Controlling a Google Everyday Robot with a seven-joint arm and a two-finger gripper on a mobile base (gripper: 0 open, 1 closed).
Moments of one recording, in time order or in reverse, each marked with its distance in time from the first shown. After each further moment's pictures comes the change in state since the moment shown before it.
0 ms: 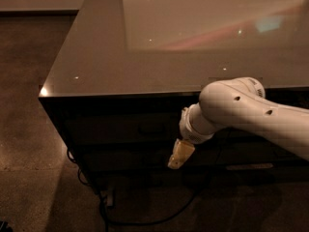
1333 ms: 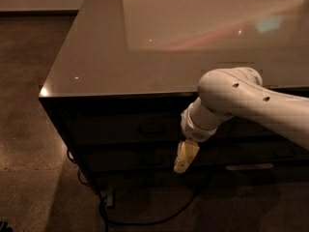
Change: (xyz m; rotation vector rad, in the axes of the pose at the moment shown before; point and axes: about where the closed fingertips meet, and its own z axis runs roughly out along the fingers) arm 0.009 0.012 -0.006 -0.126 0.067 -0.048
